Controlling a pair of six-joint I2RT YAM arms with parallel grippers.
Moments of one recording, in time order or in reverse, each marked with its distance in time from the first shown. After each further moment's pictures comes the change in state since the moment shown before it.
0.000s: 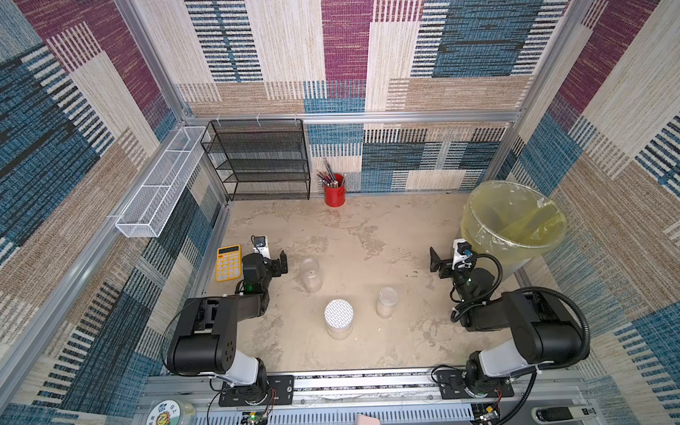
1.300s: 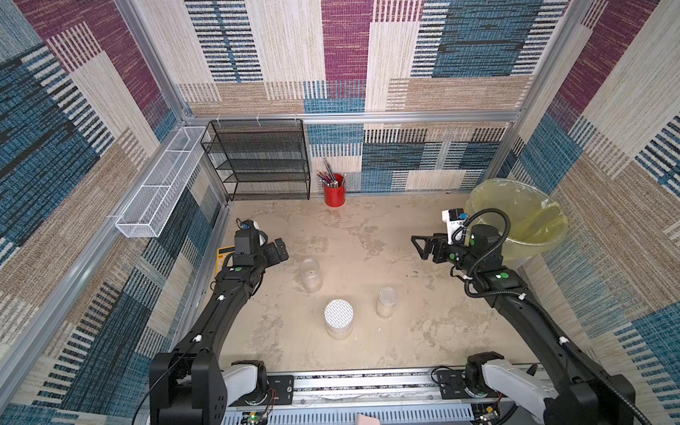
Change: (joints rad) left arm -0.032 -0.279 0.407 -1.005 0.065 -0.389; right arm 0.151 -0.471 0.613 -1.422 -0.291 0.308
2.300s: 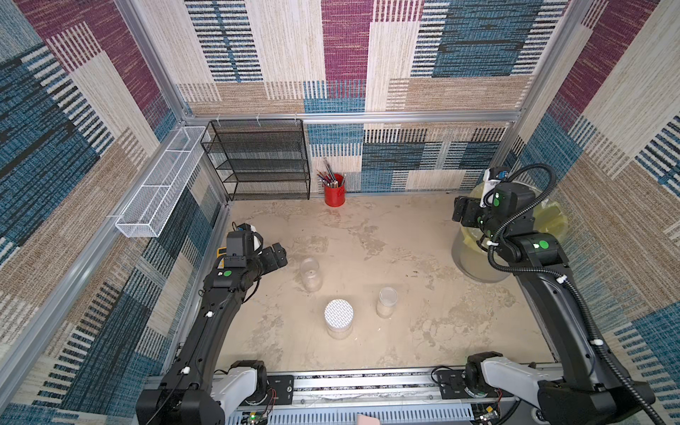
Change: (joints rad) left arm -0.002 -0.134 0.074 -0.278 0.096 -0.039; right arm -0.002 0.157 0.587 -0.511 0.649 -0.110
